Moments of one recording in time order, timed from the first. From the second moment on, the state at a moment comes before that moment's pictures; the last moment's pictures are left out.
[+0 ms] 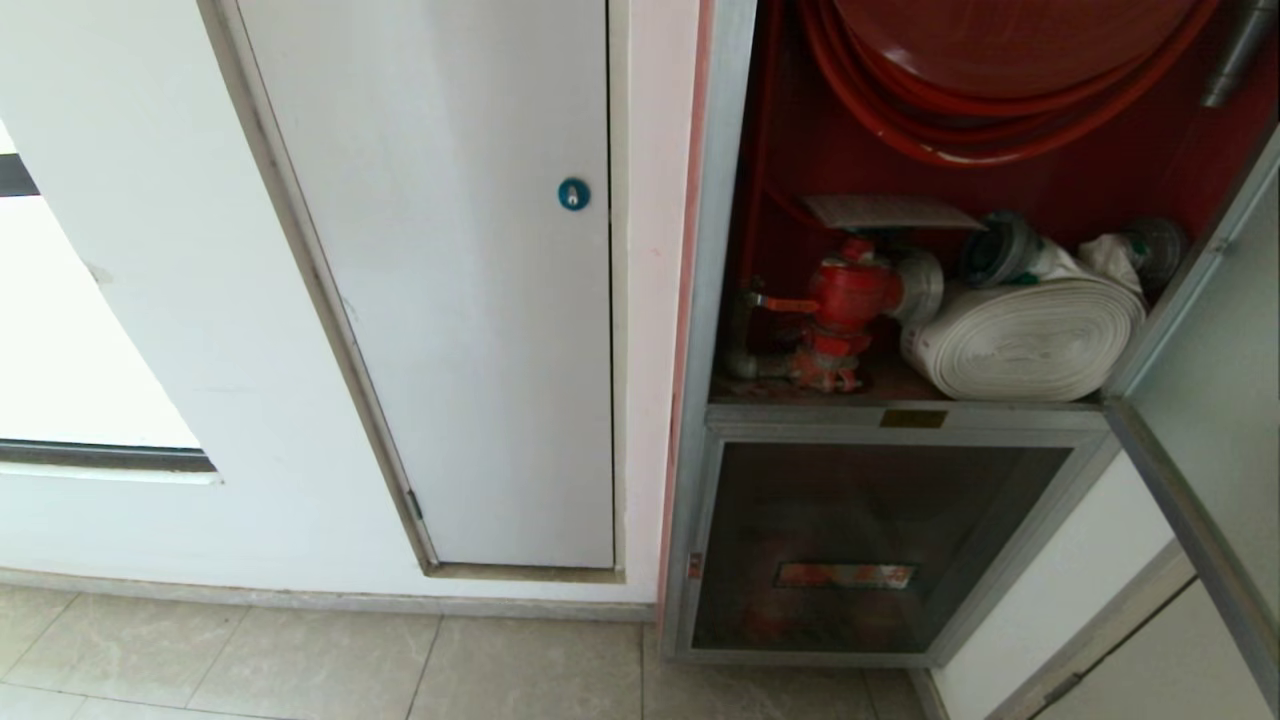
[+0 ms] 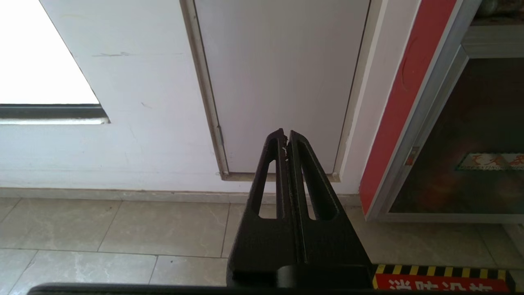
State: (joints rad) left arm 0.01 0.00 0.00 -0.04 -0.01 0.02; right arm -0.02 0.30 -0.39 0.18 0.08 0.00
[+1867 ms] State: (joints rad) left arm 0.01 0.00 0.00 -0.04 -0.01 0.02; right arm 0.01 0.00 0.00 0.00 0.01 0.02
